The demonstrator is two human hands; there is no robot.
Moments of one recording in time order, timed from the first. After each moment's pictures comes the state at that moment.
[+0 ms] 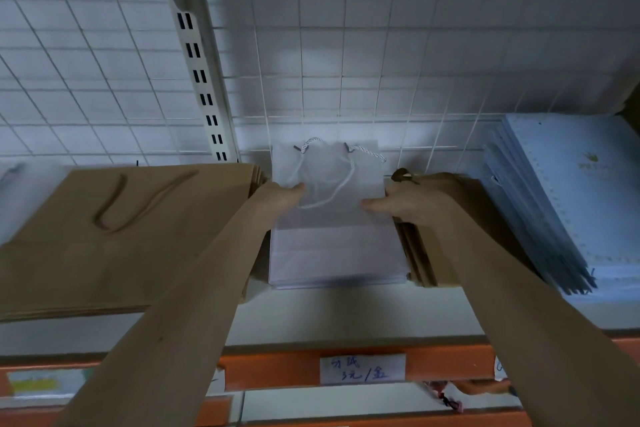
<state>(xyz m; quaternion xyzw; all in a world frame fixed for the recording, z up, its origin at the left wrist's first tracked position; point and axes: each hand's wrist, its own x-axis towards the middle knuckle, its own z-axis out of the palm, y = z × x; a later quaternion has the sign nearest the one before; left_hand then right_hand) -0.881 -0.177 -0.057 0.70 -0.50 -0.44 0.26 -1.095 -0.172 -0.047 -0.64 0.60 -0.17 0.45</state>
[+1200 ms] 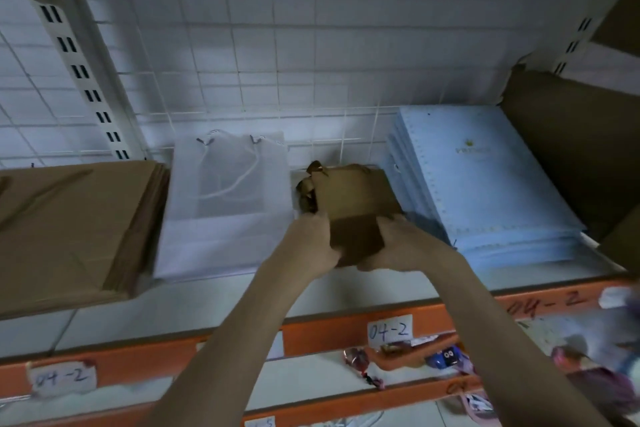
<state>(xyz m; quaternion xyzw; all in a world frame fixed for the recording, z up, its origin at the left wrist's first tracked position) -1.057 -0.090 -0.077 0.58 -0.77 -0.24 0.15 -1.217 -0.080 -0.066 -0.67 0.69 -0.04 0.27</state>
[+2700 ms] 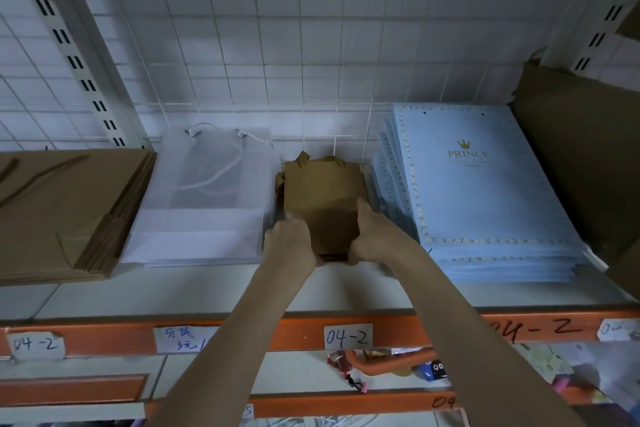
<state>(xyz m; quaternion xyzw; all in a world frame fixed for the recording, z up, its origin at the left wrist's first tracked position) -1.104 -0.088 -0.081 0.76 -0.63 -0.16 0.06 -1.236 -0.105 -0.067 -0.67 0.65 -0.08 0.35</state>
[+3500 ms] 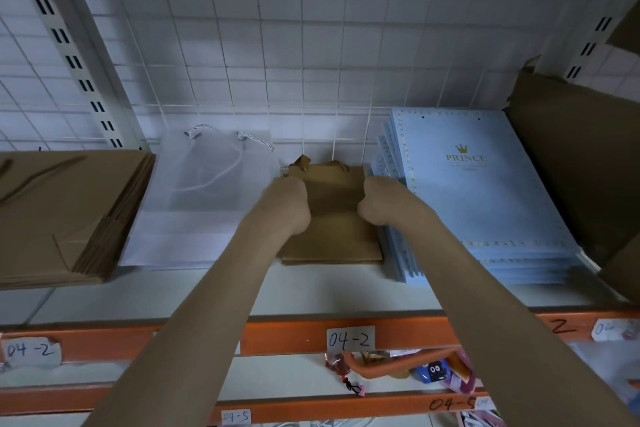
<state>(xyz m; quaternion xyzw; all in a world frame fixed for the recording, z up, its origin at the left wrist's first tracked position) -1.092 -0.108 -0.021 0.72 -0.68 -0.14 0.06 -1.233 -0.120 -0.016 -0.70 0.68 -0.02 0.22</state>
